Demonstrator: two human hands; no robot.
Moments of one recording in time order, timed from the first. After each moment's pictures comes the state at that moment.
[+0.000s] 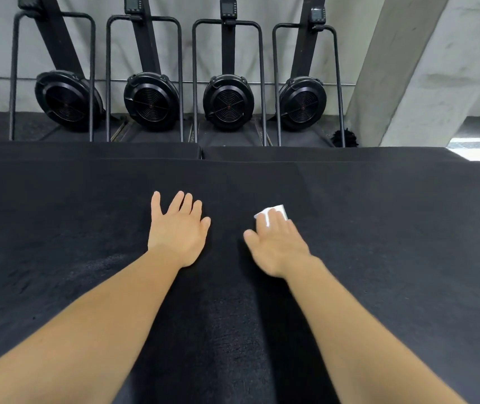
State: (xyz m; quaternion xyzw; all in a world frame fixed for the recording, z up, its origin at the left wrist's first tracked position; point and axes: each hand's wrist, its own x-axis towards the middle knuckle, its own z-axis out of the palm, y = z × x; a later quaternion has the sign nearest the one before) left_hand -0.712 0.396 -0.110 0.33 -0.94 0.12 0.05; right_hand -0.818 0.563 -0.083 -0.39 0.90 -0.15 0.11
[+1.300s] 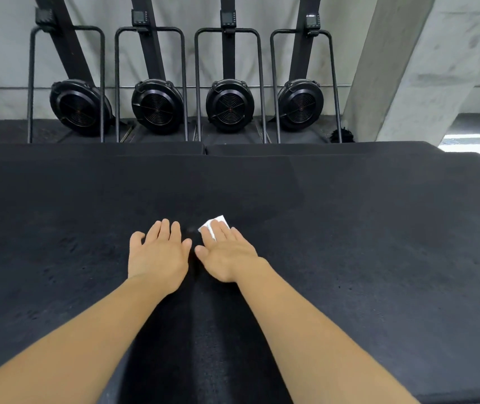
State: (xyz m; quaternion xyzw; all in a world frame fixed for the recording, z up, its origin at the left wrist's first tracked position) left_hand -0.598 0.479 -0.091 0.39 -0.92 0.09 0.05; right_hand -0.714 0.570 -0.083 -0.51 0.83 -0.09 0.19
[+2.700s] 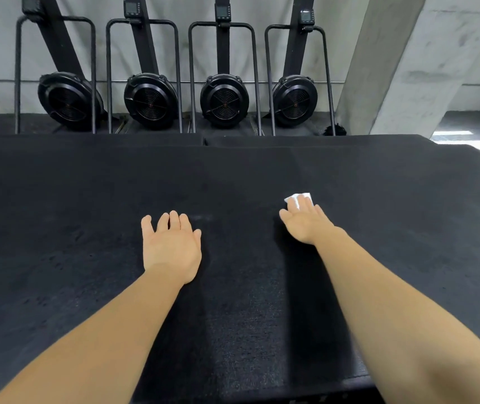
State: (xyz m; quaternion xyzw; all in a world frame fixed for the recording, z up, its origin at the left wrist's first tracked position) left_hand -0.602 0.481 -0.103 0.38 -0.92 0.13 0.01; right_hand -0.813 0.635 -0.080 -0.30 0.93 -0.16 0.16
